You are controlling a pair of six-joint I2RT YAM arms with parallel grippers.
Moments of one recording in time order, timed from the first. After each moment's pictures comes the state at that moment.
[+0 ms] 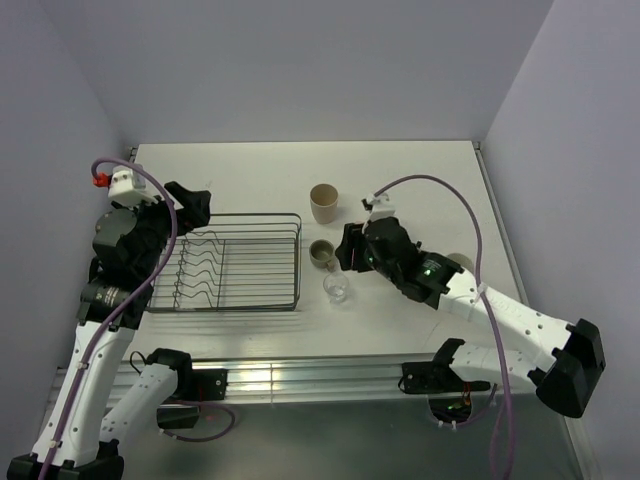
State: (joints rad) left arm -0.20 0.72 0.95 -0.32 -0.07 -0.44; right arm 0.78 1.04 0.85 -0.35 0.26 0.53
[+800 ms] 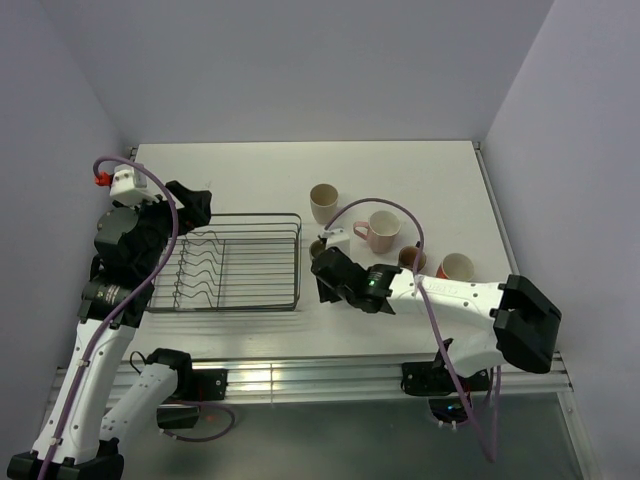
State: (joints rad) left arm -0.20 0.73 0.95 -0.32 -0.07 -0.44; right arm 1.05 1.36 0.84 -0.36 0.39 0.65
